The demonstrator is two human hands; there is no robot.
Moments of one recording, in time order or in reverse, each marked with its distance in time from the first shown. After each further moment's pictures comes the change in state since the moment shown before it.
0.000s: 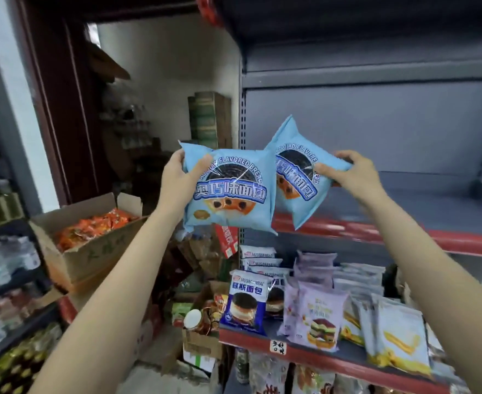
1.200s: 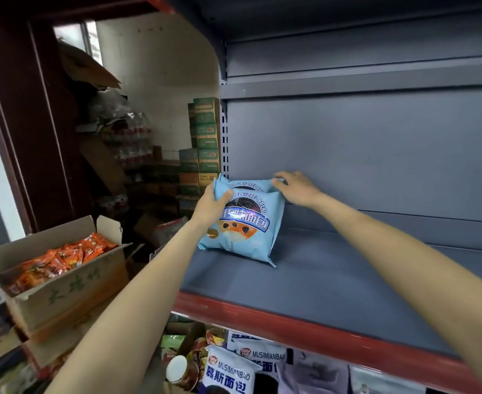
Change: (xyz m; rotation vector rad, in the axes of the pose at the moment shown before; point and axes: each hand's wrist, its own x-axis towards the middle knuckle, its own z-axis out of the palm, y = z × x) left_hand 0.182 -0.137 0.154 0.347 -0.180 -0.329; right_hand 0.250 0.101 0.123 -0.546 -0.451 -0.074
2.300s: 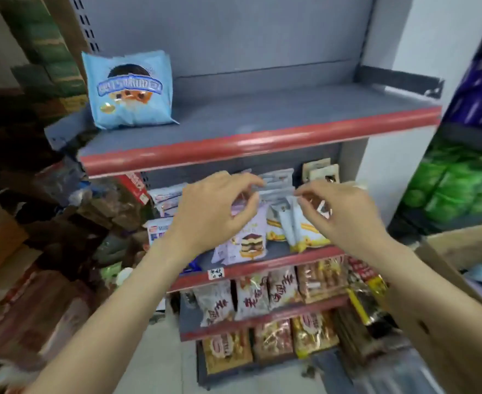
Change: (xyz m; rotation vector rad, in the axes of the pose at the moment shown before) left_hand -0.324 -0.011 0.024 0.331 -0.322 1.136; right_hand -0.477 -0.014 0.011 -0.316 0.399 0.024
